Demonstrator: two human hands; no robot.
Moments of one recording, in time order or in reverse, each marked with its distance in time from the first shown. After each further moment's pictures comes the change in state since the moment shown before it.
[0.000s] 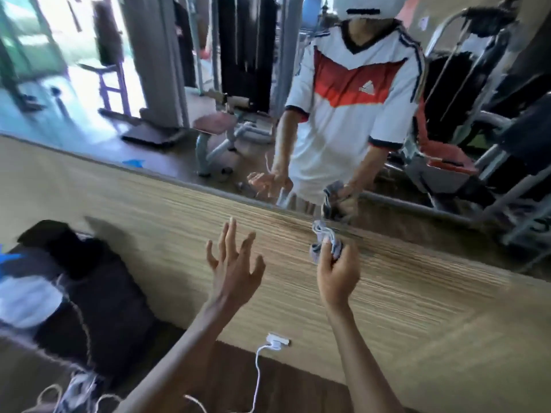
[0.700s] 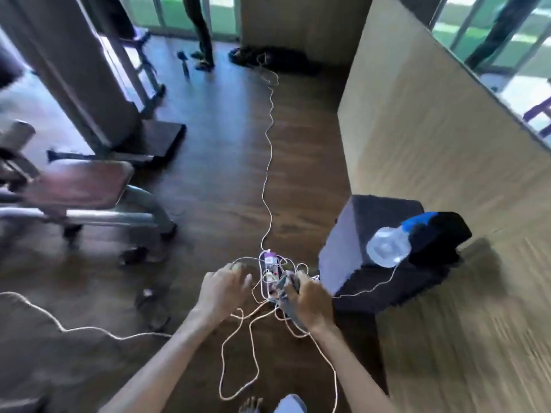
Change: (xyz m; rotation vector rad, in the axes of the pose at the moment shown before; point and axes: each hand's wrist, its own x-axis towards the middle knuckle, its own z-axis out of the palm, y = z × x) left_hand -0.420 -0.268 -0.339 0.414 0.001 -1.460; right_hand -0.458 -0.387 0.114 0.295 -1.787 -0.849
